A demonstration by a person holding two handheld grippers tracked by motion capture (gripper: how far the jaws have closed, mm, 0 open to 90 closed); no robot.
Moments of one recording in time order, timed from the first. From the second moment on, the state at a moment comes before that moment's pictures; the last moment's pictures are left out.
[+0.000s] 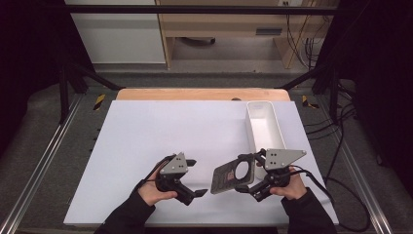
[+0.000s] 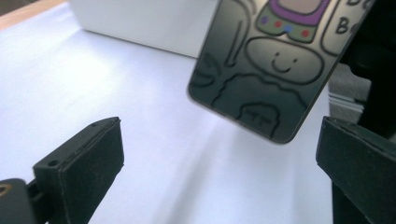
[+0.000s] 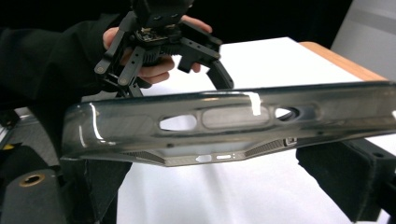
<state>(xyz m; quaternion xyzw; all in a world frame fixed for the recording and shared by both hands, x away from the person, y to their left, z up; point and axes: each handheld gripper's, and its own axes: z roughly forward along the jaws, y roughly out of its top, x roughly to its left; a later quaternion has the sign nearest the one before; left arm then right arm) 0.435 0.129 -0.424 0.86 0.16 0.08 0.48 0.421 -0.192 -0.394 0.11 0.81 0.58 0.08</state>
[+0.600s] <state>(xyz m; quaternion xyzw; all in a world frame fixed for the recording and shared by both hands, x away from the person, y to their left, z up) 0.435 0.179 -0.428 0.81 0.25 0.14 0.51 0.424 -0.206 -0.382 0.19 0.78 0.58 0.13</state>
